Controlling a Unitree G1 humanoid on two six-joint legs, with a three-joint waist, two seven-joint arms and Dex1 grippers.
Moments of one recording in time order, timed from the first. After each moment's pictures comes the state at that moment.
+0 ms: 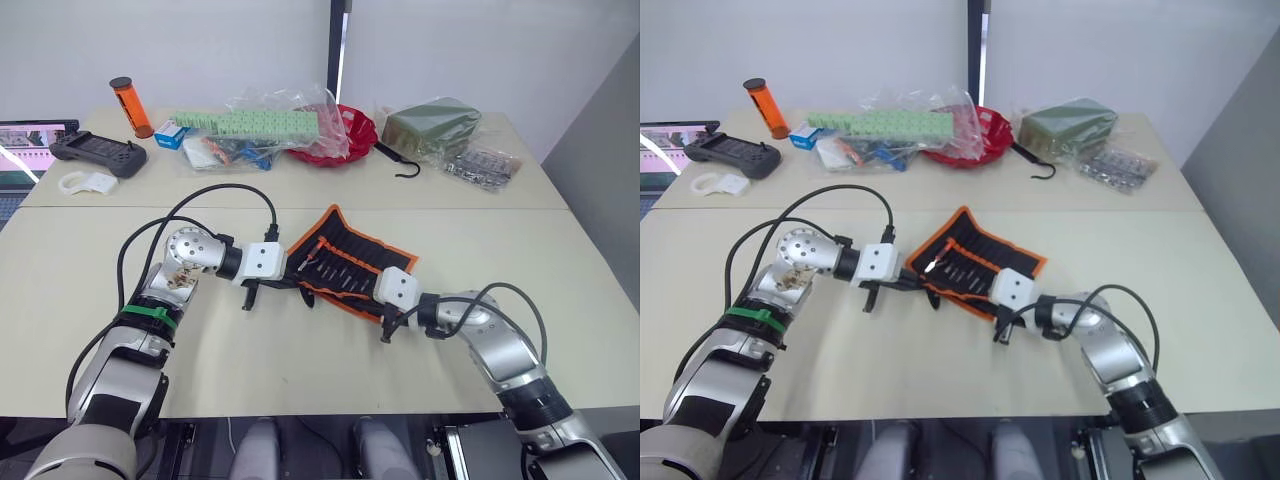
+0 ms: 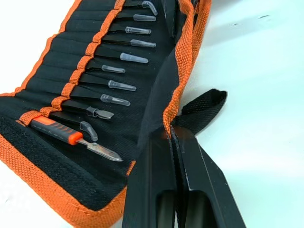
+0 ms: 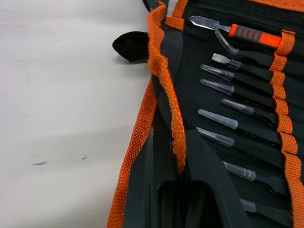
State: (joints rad) left arm -0.77 0.57 -0.28 0.59 -0.01 -0.35 -1.36; right arm -0.38 -0.51 0.27 0.00 0.04 0.14 0.89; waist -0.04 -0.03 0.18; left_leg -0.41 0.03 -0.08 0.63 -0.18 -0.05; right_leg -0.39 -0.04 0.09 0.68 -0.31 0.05
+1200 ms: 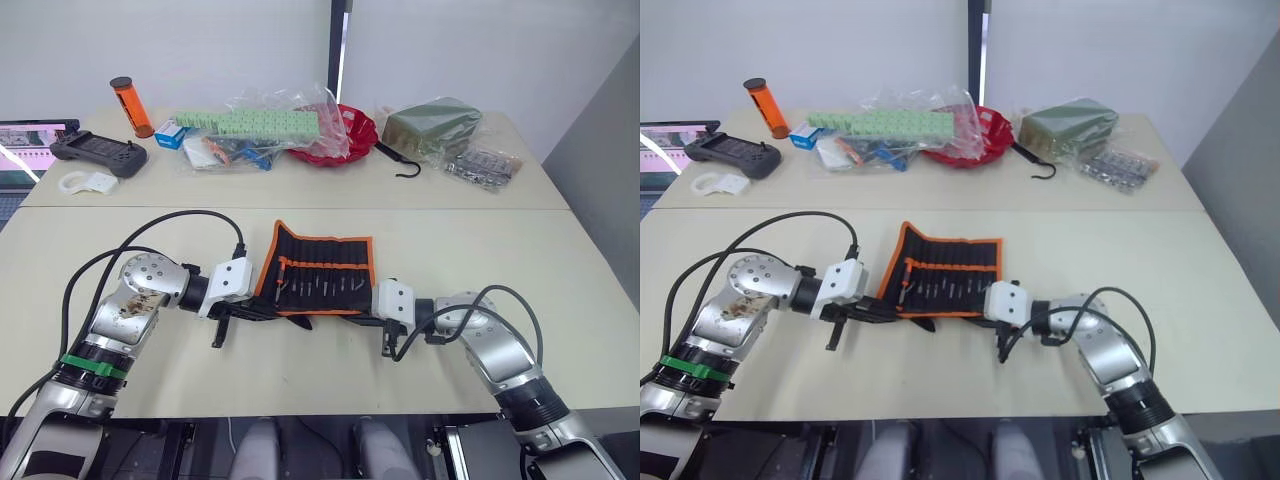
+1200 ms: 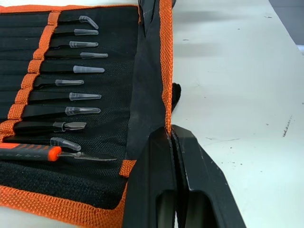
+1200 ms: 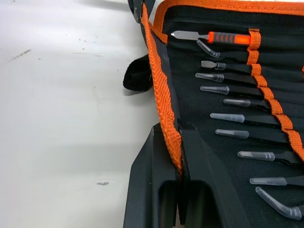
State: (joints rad) left arm -0.47 0.78 -0.21 0.07 -0.24 0.13 -1.41; right arm -0.34 -0.54 0.29 -0.06 0.13 0.06 1.06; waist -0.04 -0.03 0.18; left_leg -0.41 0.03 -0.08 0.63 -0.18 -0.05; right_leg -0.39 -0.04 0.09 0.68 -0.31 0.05
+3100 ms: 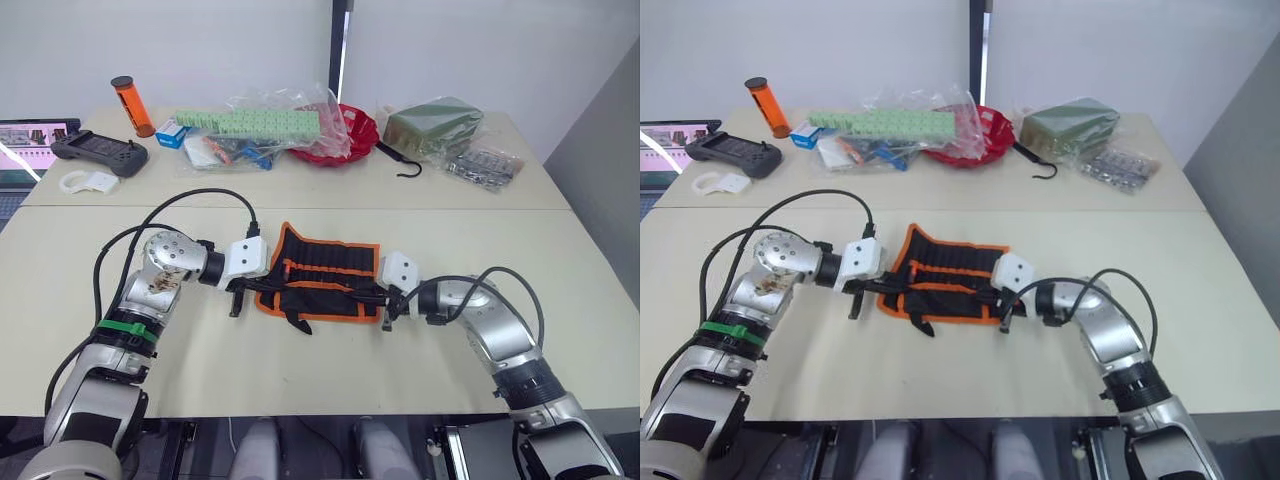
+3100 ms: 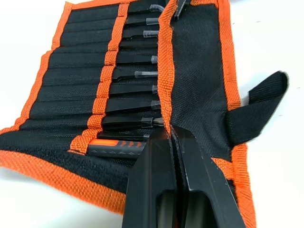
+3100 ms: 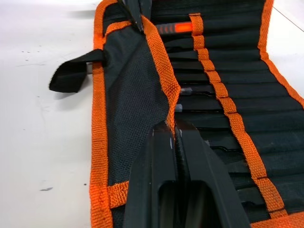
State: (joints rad) left arm -0.68 0.63 -0.25 0.41 -0.05 -0.09 -1.35; right arm -0.46 -0.51 0.24 0.07 0.14 0.18 1.01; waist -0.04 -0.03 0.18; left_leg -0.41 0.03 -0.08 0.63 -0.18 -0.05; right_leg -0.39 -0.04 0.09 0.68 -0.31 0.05
